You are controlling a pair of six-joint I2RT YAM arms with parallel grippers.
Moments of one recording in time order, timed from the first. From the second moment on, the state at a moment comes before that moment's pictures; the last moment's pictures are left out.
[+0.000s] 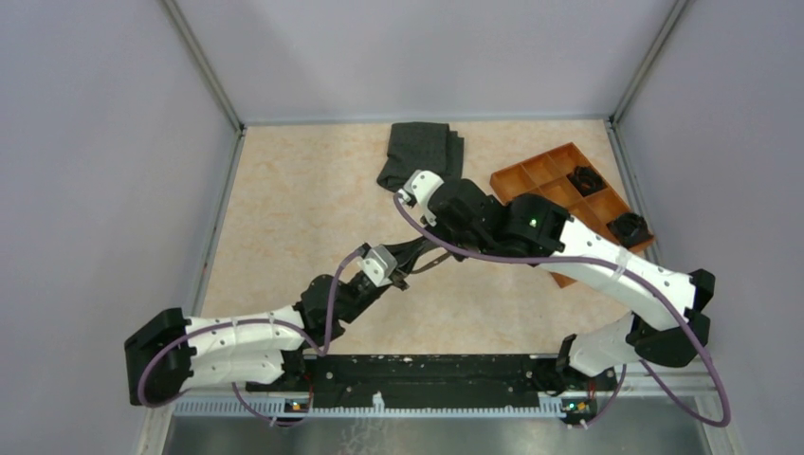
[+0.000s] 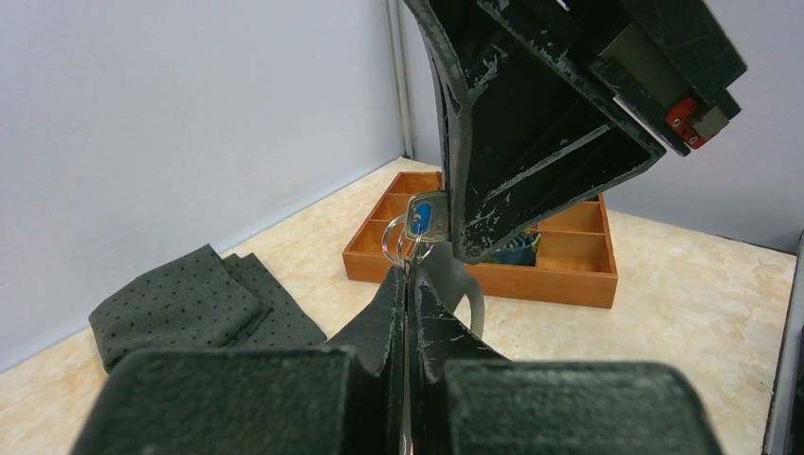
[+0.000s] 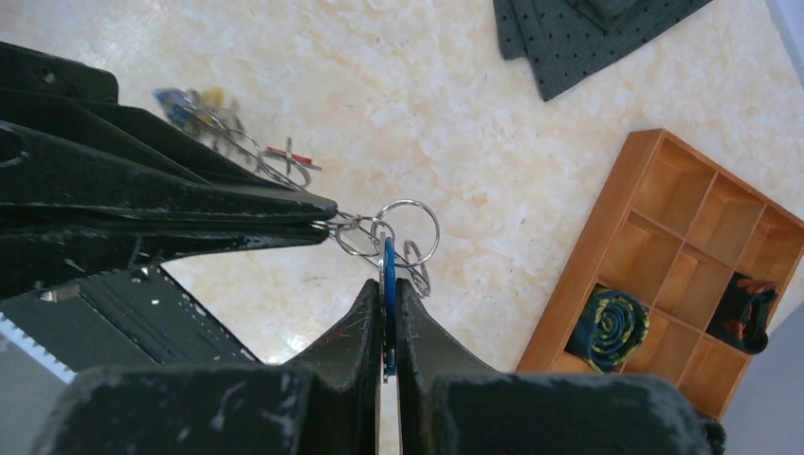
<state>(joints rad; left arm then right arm) -1.15 1.01 0.39 0.98 -0.23 0.18 1.13 1.40 1.65 -1.10 0.36 0.01</state>
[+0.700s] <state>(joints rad) -1.15 0.98 0.34 1.02 -0.23 0.19 1.10 1.38 1.63 -1.07 0.29 0.02</state>
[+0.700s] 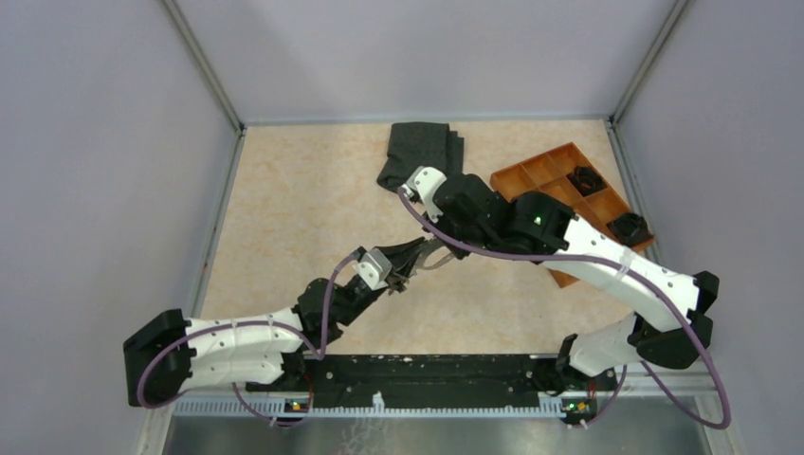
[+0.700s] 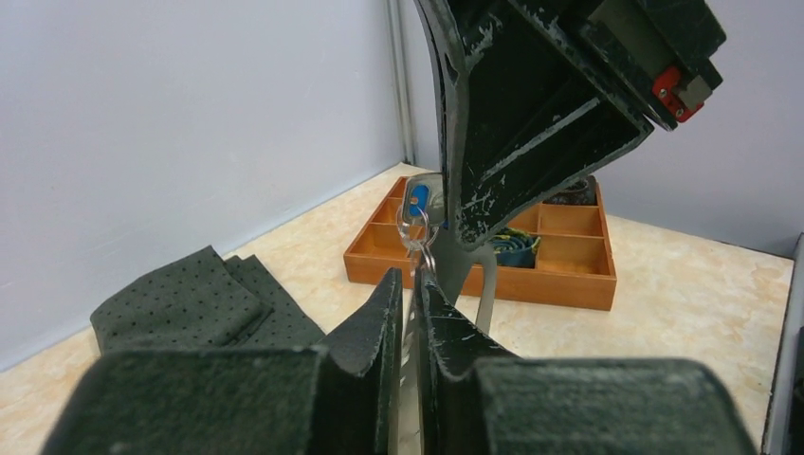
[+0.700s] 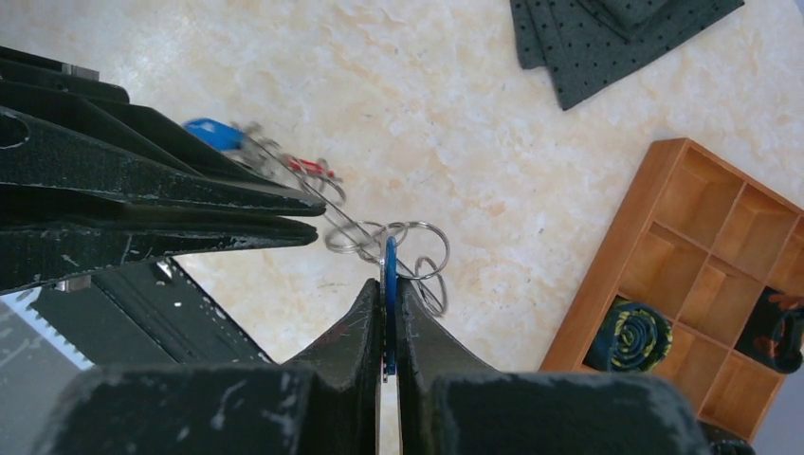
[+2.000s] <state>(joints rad) -1.15 1.12 0.43 1.01 -0.21 0.19 1.14 1.39 1.68 -1.12 0.32 0.01</state>
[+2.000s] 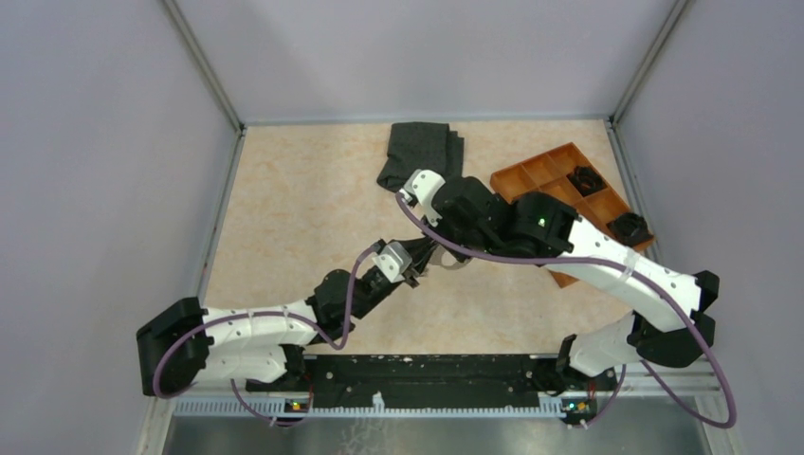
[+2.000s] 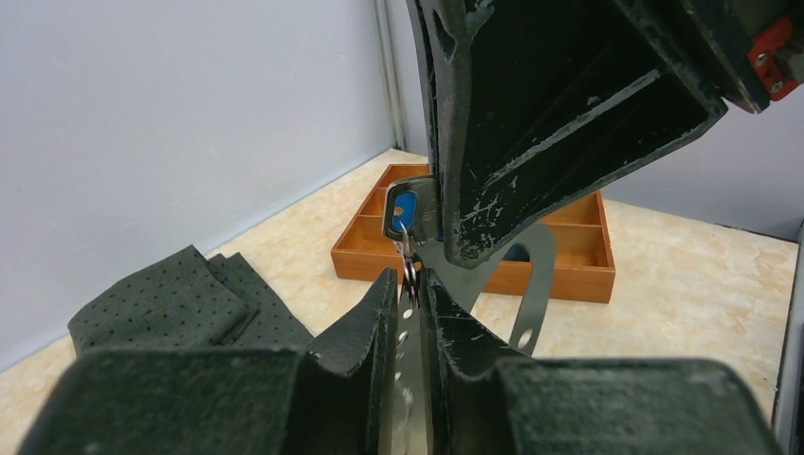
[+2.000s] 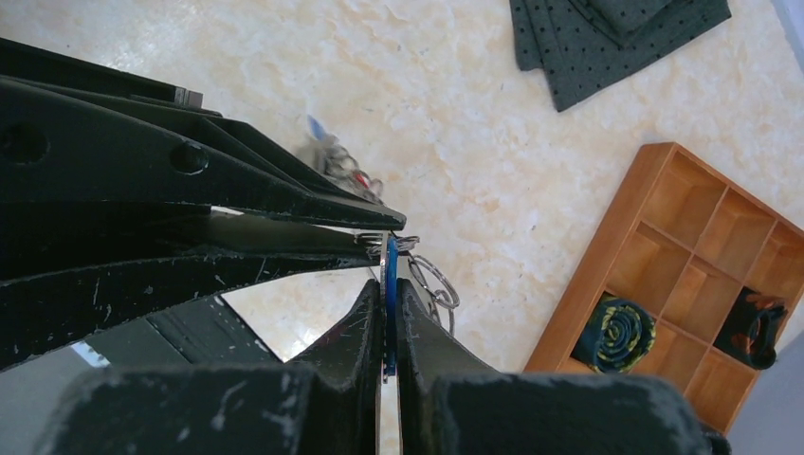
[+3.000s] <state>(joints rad) -1.15 1.07 0.40 0.99 -0.19 0.19 1.12 1.35 1.56 -1.08 0.36 0.03</state>
